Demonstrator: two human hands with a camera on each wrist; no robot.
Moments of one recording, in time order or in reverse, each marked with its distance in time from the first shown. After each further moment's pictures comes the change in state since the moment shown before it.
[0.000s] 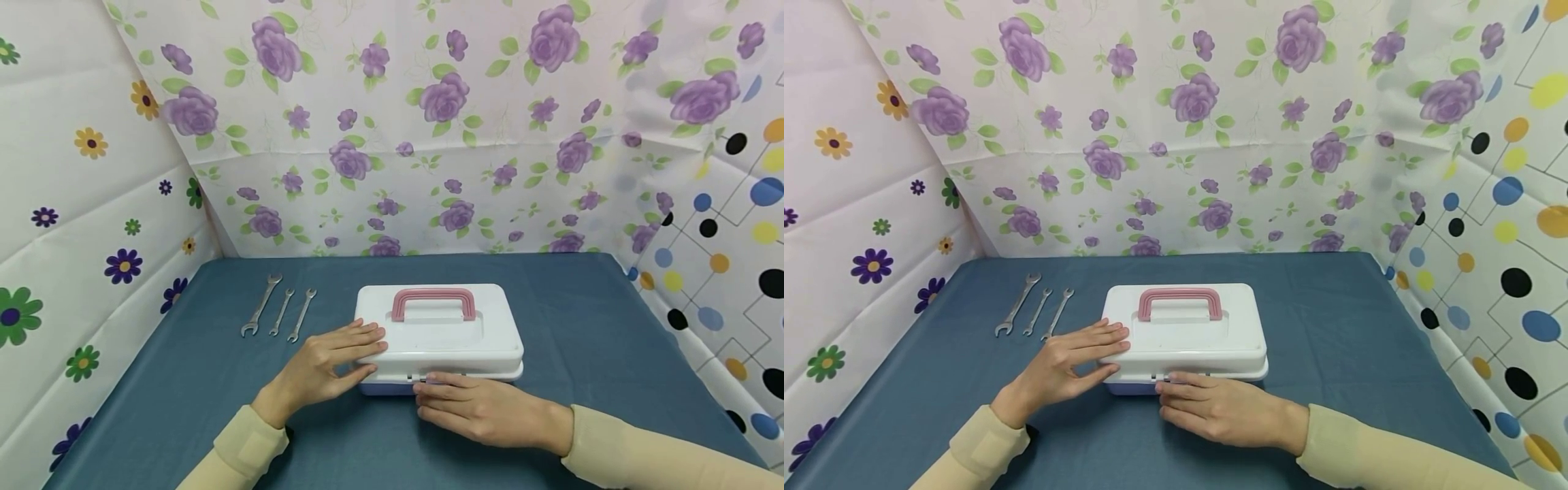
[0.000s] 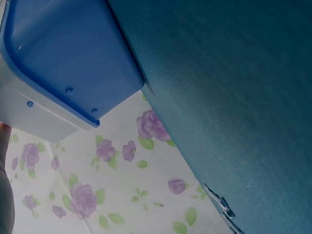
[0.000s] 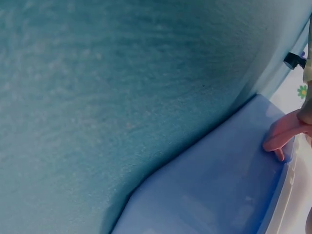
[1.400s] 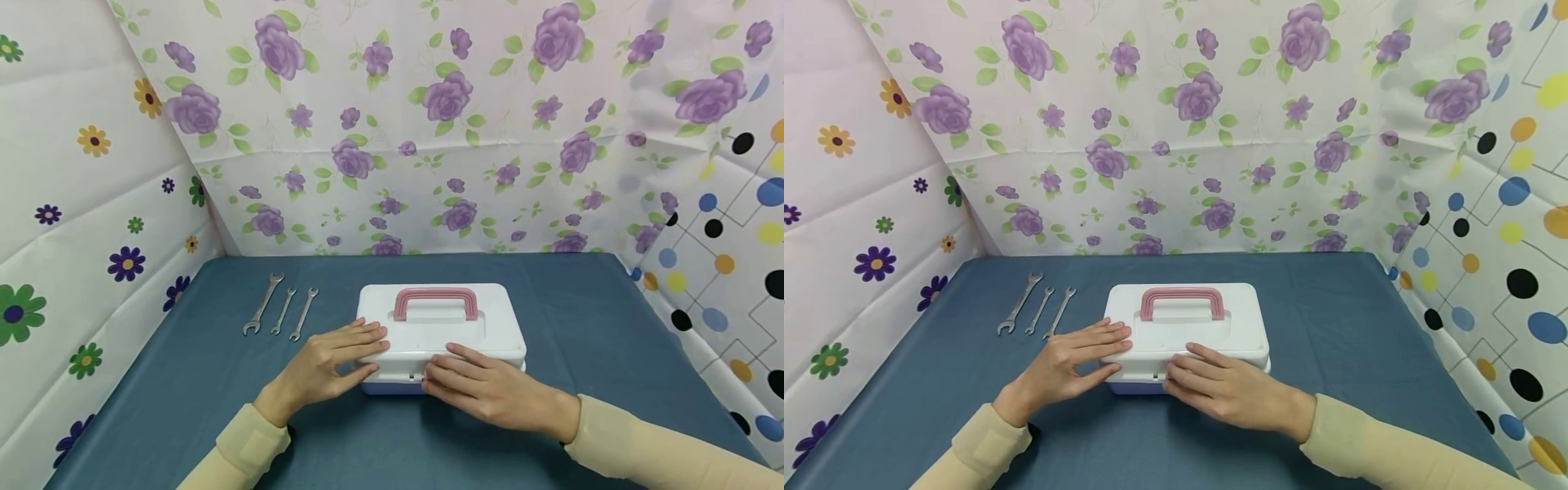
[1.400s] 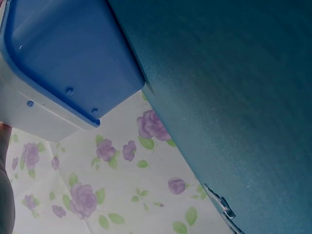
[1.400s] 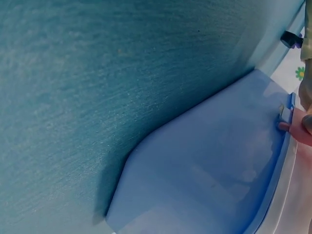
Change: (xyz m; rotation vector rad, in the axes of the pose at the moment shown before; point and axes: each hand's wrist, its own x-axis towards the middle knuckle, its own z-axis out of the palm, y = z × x) left_hand 0.000 -0.001 0.001 -0.013 0.011 0.016; right_hand -0.002 0.015 -0.008 -0.140 0.112 0.091
